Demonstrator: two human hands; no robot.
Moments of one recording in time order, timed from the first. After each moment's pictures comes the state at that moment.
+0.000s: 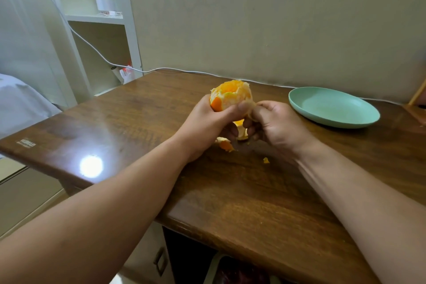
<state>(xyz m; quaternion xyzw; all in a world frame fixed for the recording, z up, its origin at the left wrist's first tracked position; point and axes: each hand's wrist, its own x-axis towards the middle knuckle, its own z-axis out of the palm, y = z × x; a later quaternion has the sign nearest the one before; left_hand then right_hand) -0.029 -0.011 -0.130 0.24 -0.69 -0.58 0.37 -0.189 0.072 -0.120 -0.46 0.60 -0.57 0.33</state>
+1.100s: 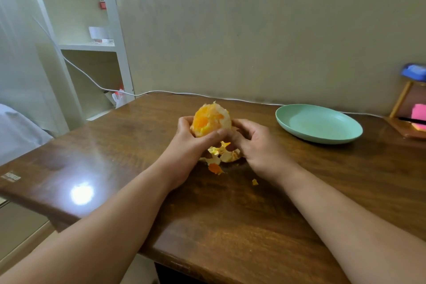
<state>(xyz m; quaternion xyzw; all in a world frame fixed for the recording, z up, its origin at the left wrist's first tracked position) -0.018 -0.017 -0.132 0.31 -0.66 -0.58 0.37 -0.185 0.083 -0.117 -0.57 0.61 -0.50 0.23</state>
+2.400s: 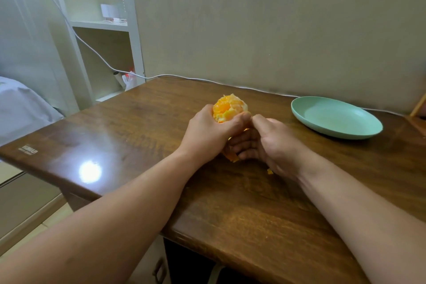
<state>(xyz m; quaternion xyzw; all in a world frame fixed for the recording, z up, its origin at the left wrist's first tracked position) -0.028 -0.019 -0.137 0.39 -0.74 -0.37 0.41 -0.172 0.070 -0.118 -0.43 0.58 -0.52 0.45</state>
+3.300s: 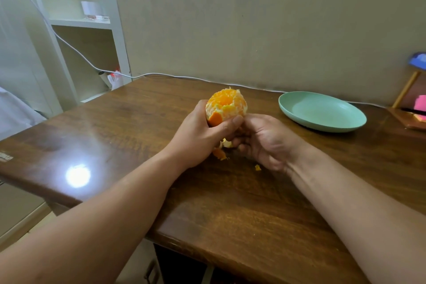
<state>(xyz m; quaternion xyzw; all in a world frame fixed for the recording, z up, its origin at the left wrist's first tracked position) -0.026 -0.012 -0.138 0.28 -0.77 -0.42 0.38 -0.179 0.080 -0.109 -0.39 0.54 -0.55 0.50</state>
